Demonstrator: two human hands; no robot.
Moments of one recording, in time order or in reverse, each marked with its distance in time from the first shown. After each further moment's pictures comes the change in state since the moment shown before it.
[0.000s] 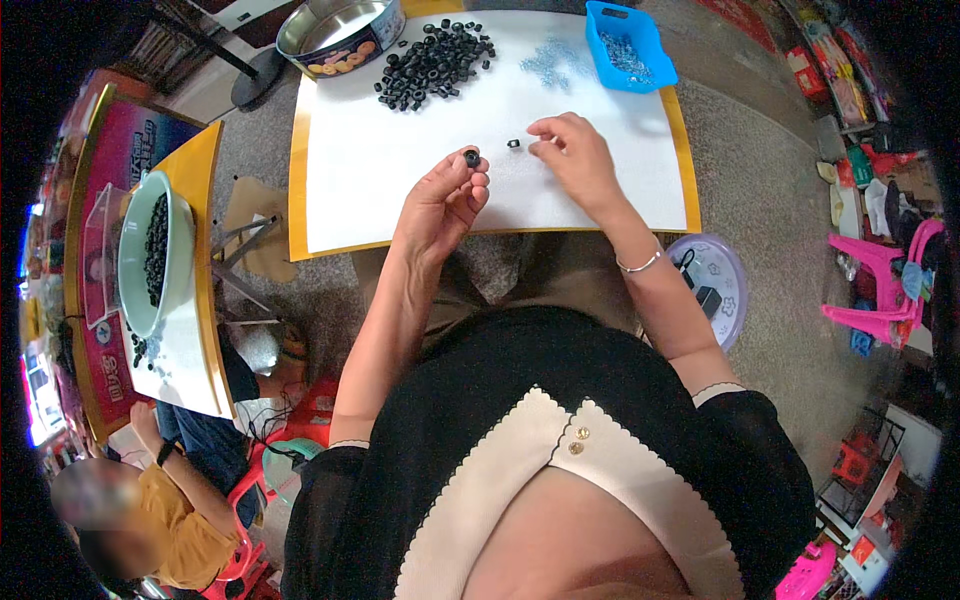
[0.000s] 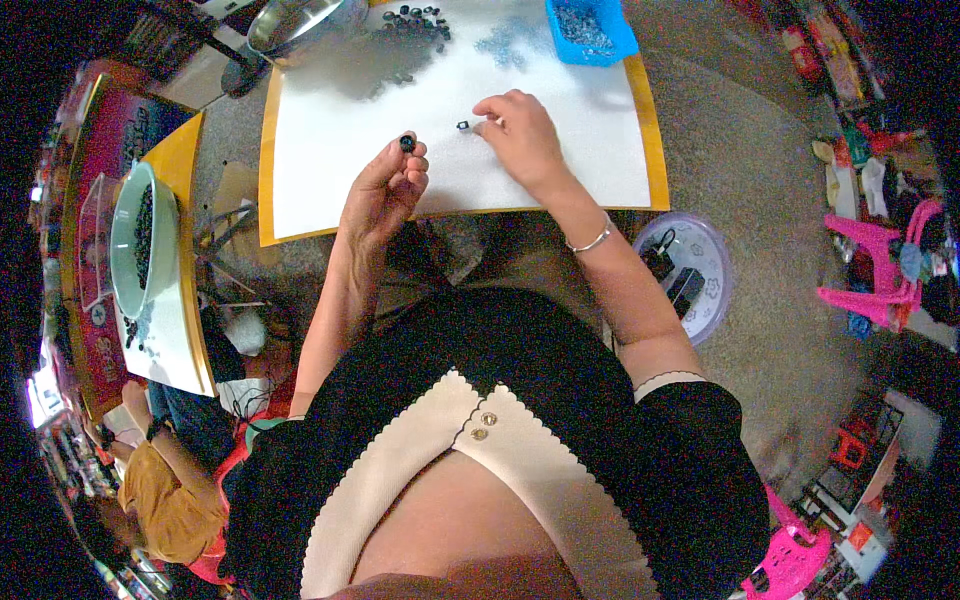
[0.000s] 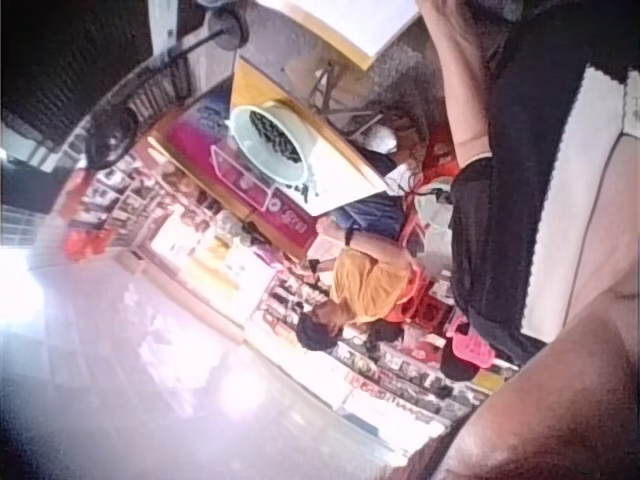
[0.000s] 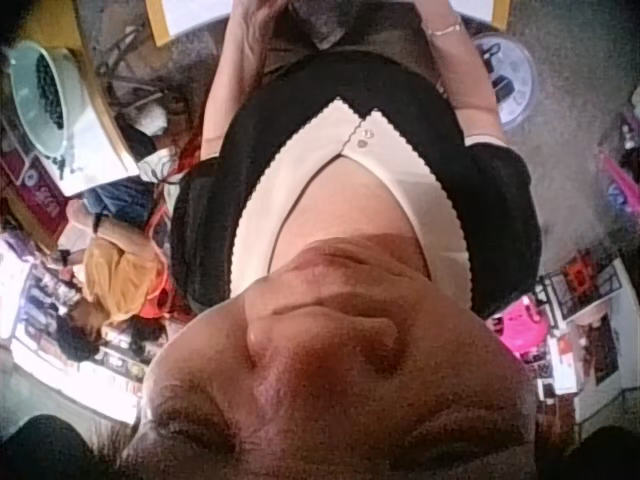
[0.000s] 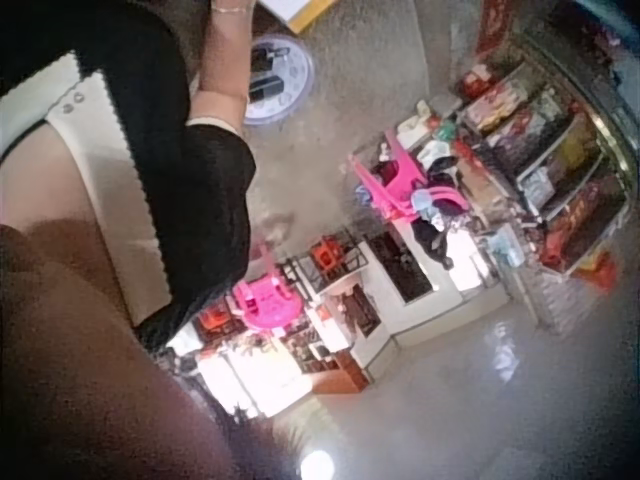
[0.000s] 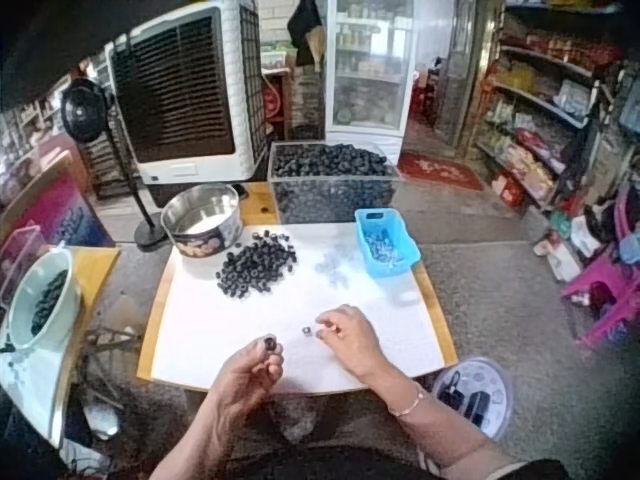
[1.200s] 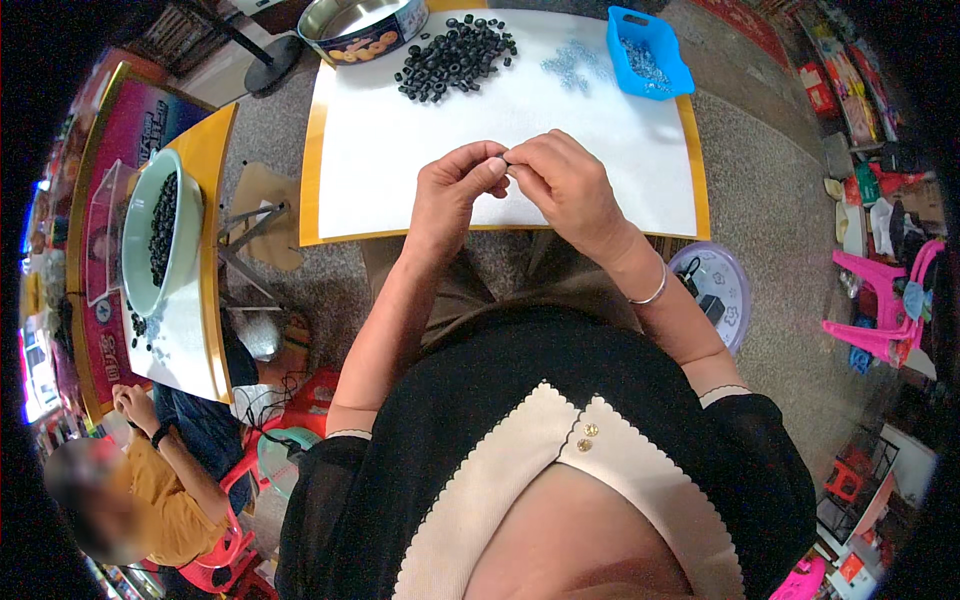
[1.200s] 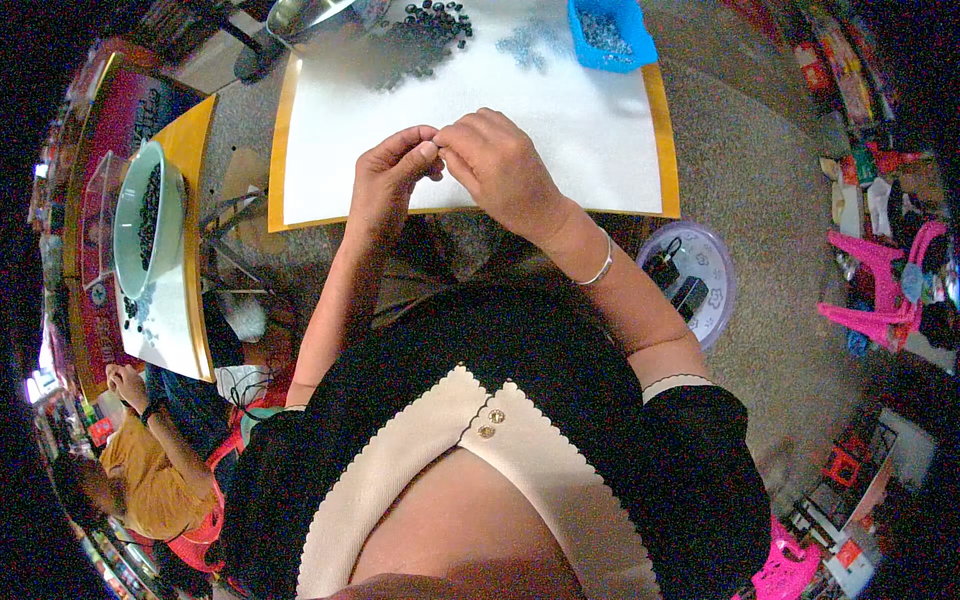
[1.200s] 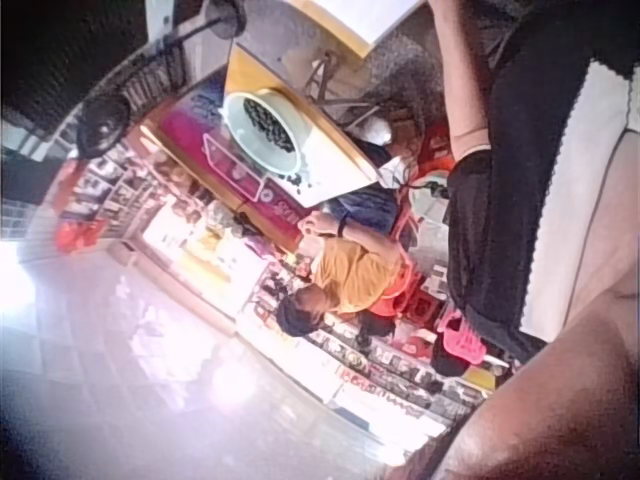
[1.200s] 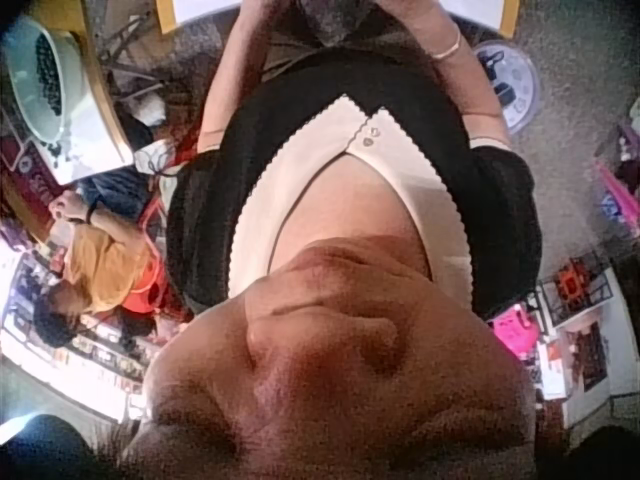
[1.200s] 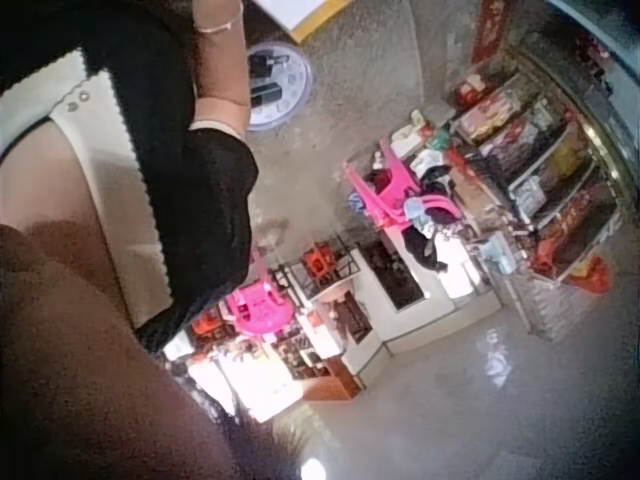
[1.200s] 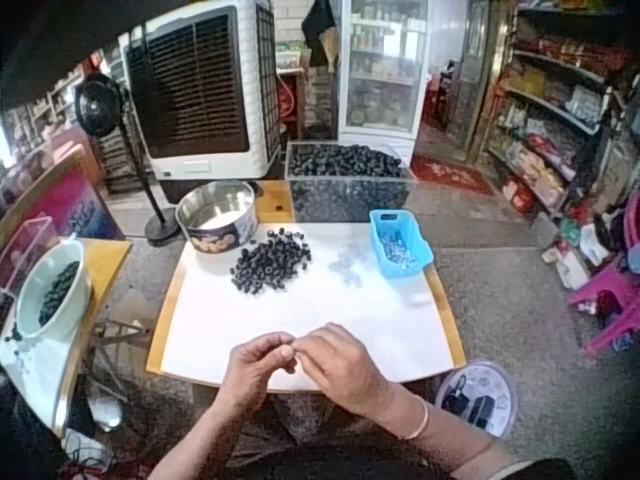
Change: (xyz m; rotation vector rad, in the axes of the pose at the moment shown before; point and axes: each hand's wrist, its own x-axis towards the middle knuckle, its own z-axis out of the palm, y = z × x) left_hand -0.011 0.001 0.021 0.684 0.094 0.288; right_hand -0.015 -0.075 -0.006 0.033 0.001 -0.447
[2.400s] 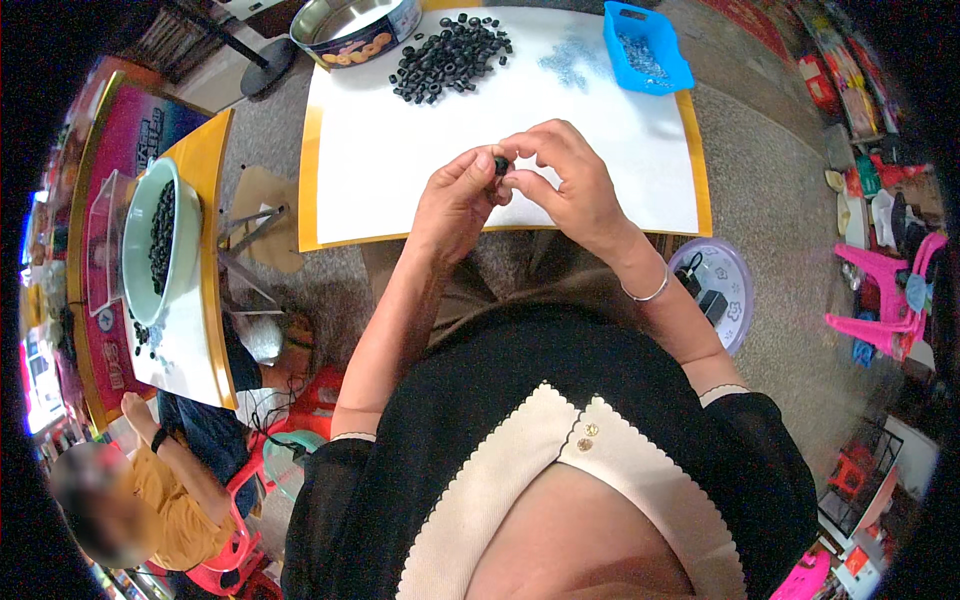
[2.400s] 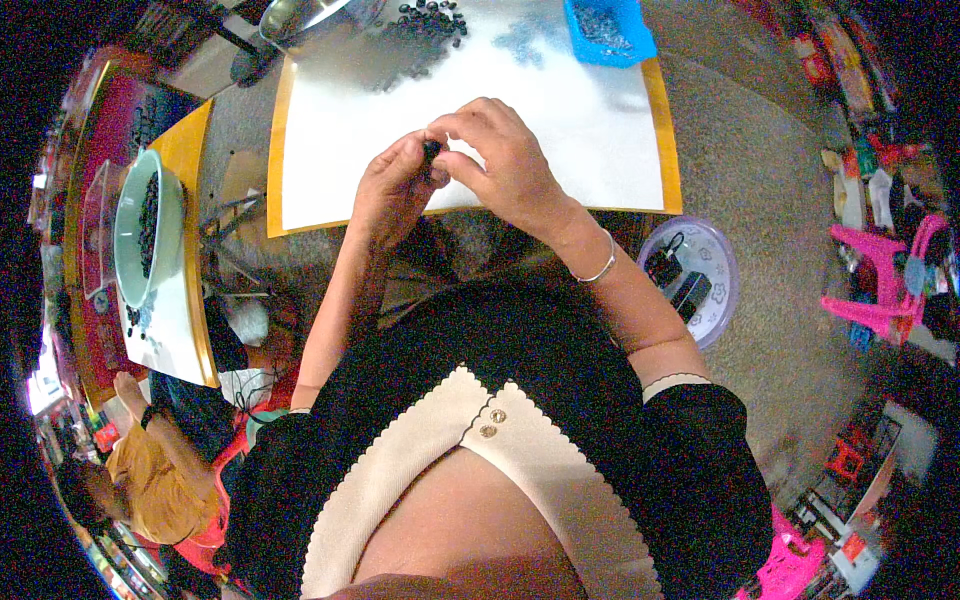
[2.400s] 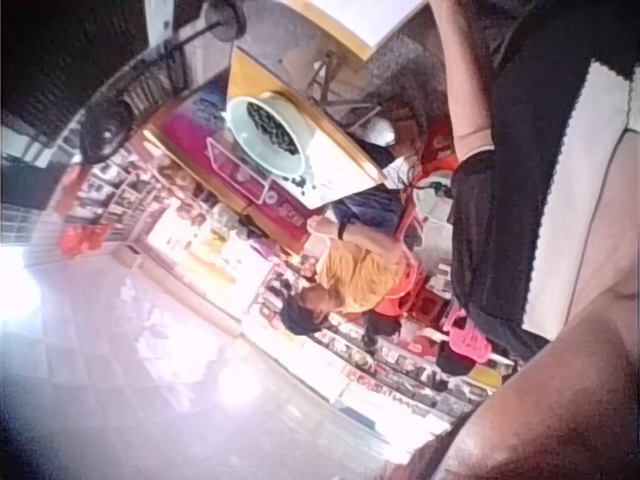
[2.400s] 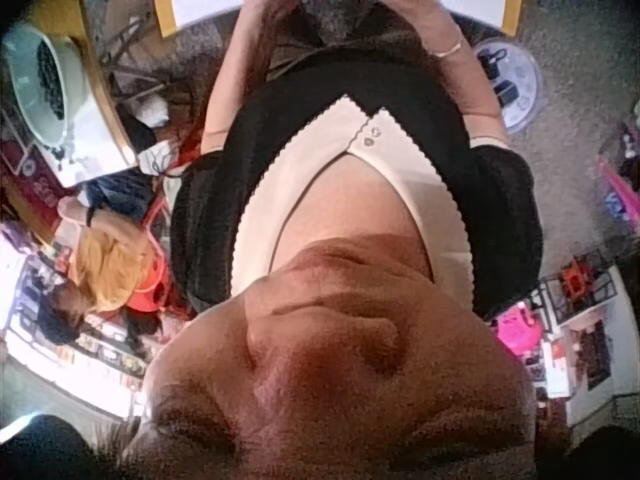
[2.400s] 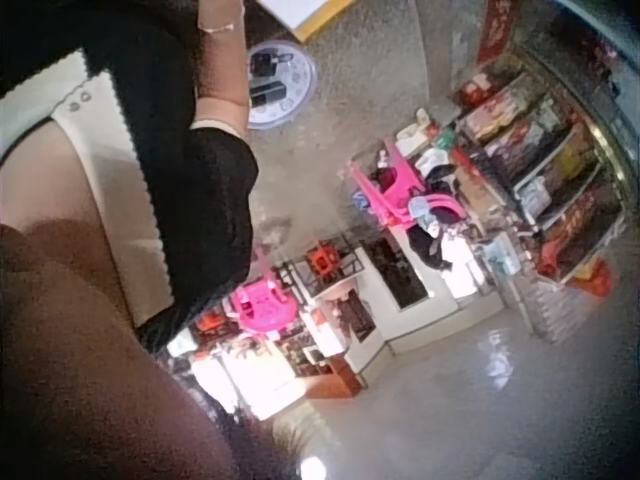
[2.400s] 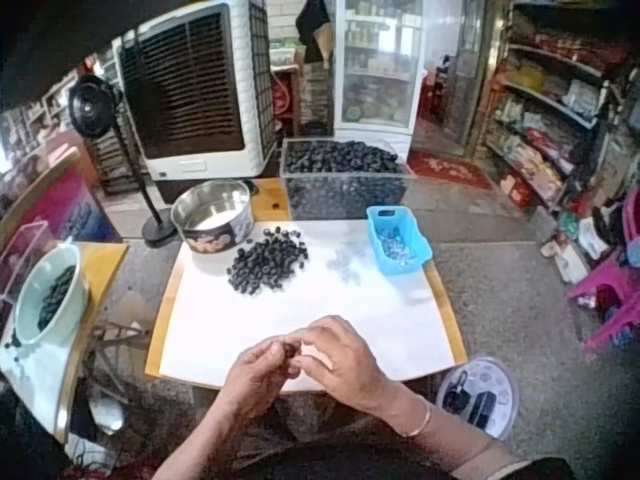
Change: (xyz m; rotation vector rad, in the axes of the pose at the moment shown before) left_hand 0.004 -0.004 0.004 -0.376 -0.096 -0.151; right_hand 0.000 0.009 0.001 0.146 0.025 0.077
